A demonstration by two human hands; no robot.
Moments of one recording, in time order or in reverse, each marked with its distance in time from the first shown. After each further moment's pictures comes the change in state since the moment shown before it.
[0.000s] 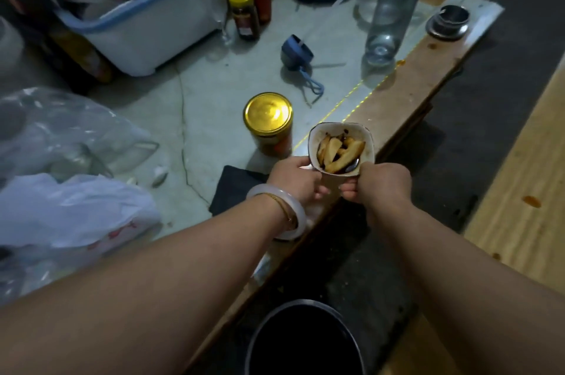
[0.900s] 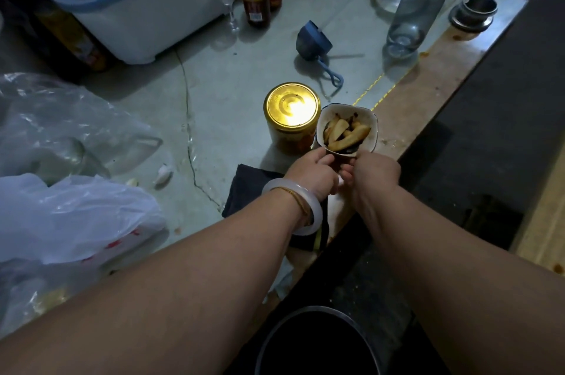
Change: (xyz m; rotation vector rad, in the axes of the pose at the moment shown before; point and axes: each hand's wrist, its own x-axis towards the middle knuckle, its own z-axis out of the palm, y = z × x) left_hand 0.034 -0.013 -0.032 -0.141 -0.151 -0.109; right_hand 0.014 -0.001 0.078 0.294 0.009 0.107
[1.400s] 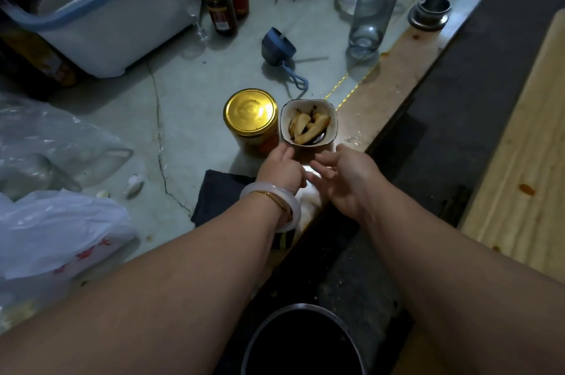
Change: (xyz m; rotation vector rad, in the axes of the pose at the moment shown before) left_hand 0.017 -0.009 0.014 0.040 0.185 0.085; right_hand -0.031 -0.021 -0.039 0.104 -0.379 0.110
